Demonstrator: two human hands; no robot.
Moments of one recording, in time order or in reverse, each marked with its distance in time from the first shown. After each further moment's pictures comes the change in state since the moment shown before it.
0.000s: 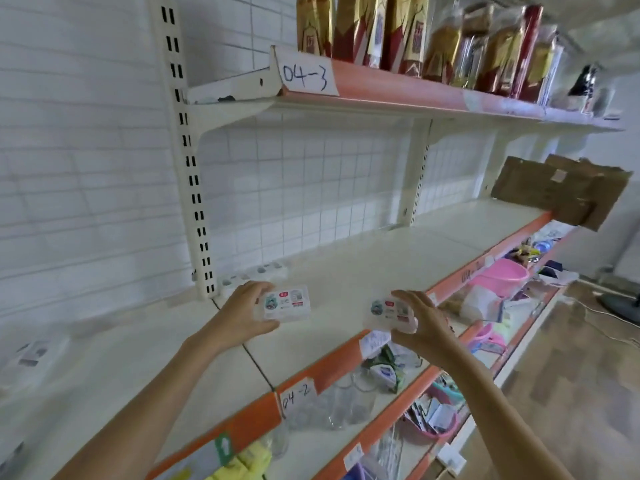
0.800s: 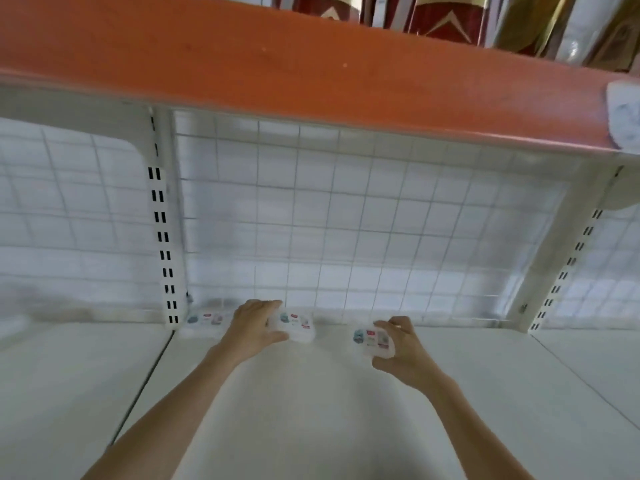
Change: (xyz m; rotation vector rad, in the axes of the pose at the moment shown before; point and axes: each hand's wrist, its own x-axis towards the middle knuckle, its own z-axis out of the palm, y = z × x) left_hand 0.196 -0.030 0.087 0.328 0.297 -0.504; right_hand 0.321 0.117 0.058 0.089 -0.479 -0.351
